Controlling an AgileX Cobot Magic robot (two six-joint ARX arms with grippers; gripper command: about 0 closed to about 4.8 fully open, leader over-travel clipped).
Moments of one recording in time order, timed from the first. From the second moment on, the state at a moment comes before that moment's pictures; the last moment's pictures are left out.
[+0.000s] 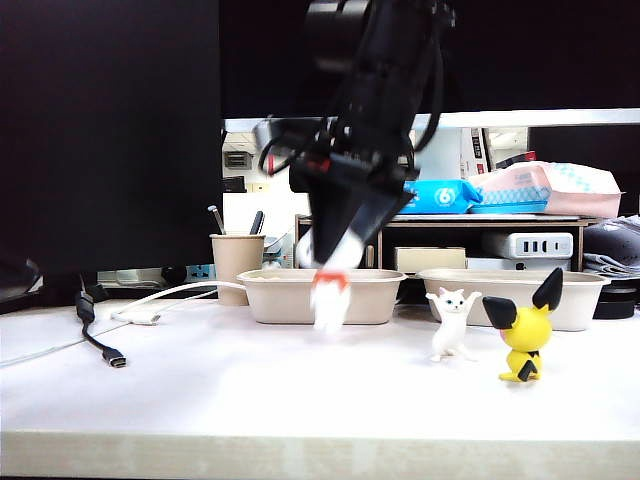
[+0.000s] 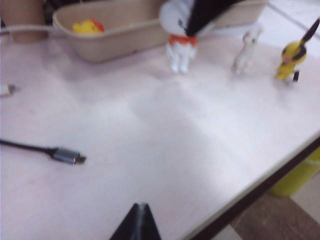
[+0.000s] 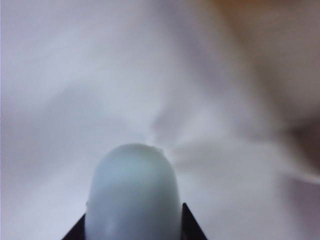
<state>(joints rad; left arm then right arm) -0.72 0.22 0.01 -0.08 -0.05 -0.04 0.66 1.87 1.56 -0.85 -0.05 -0.19</state>
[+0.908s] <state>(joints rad) -0.73 0.00 0.01 -0.07 -0.05 -0.04 0.38 1.87 1.62 -0.79 0.24 -0.18</state>
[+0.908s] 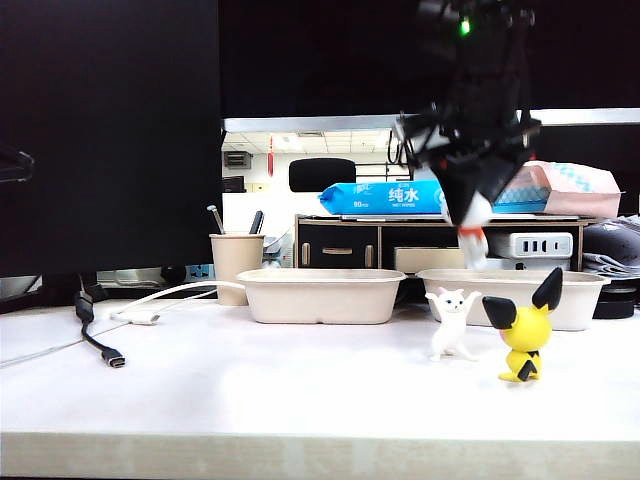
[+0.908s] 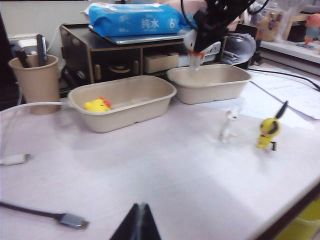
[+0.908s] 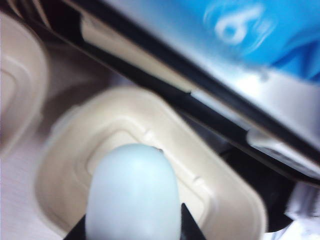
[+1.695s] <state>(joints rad) -0.81 0.00 0.01 -0.07 -0.05 -0.04 0.38 1.90 1.62 -0.84 0.21 -0.15</state>
